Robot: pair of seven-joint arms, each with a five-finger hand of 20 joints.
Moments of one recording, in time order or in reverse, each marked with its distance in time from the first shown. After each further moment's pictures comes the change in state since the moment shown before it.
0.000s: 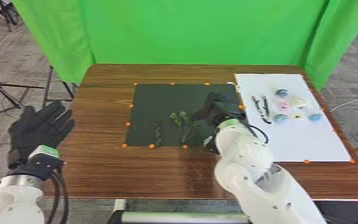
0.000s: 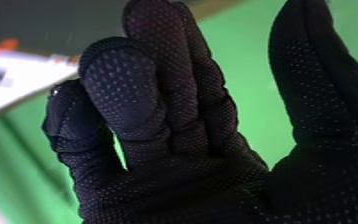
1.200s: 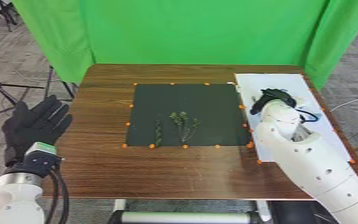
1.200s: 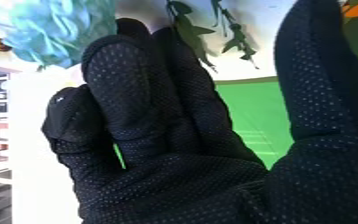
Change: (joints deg) left arm -0.6 0.4 0.3 -0.8 -2.5 0.1 3.0; right arm 15.9 12.3 -0.4 25.3 7.5 -6.1 6.5
